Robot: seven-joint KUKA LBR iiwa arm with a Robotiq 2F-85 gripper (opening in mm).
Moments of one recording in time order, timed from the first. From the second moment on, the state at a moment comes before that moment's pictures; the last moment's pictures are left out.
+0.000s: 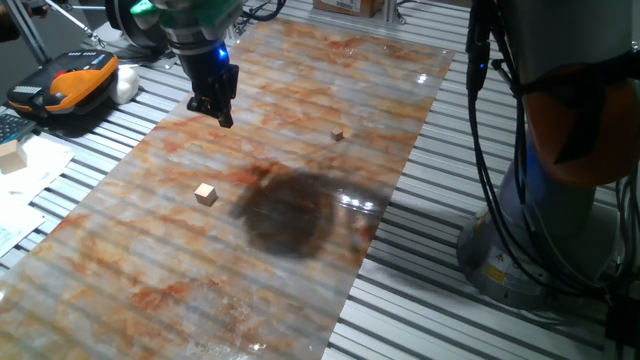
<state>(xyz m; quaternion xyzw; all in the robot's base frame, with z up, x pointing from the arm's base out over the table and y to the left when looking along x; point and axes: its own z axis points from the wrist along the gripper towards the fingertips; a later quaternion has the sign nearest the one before) 0.542 0.084 0.207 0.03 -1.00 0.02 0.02</state>
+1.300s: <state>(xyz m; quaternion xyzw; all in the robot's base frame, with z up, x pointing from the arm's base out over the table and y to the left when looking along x) 0.542 0.080 0.215 0.05 -1.00 -0.01 0.05</state>
